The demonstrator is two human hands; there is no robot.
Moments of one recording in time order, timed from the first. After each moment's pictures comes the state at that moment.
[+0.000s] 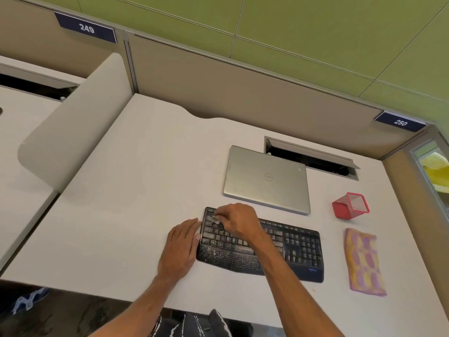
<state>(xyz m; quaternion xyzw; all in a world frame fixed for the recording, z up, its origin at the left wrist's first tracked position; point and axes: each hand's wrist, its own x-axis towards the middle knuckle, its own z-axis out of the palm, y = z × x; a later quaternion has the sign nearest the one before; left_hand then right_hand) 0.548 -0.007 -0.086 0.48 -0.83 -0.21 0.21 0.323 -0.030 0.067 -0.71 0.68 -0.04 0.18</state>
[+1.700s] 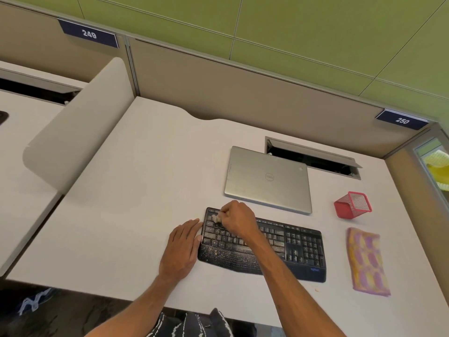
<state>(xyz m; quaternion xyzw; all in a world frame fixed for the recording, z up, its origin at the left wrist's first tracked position) 0.550 -0.007 -0.090 0.47 -0.83 -0.21 0.20 0.335 -0.033 0.062 -0.59 0.76 -0.07 0.25</state>
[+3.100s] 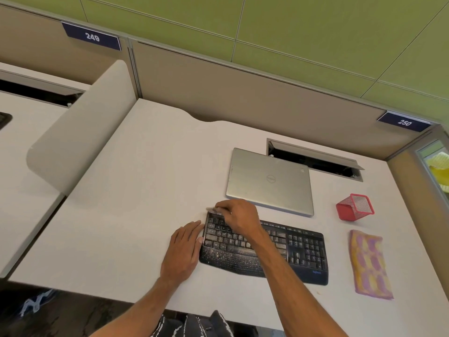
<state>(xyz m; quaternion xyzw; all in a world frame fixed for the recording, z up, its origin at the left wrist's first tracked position) 0.550 -0.007 -0.088 0.47 -0.83 -0.21 0.20 0.324 -0.045 0.061 -0.68 0.71 -0.10 0.16</state>
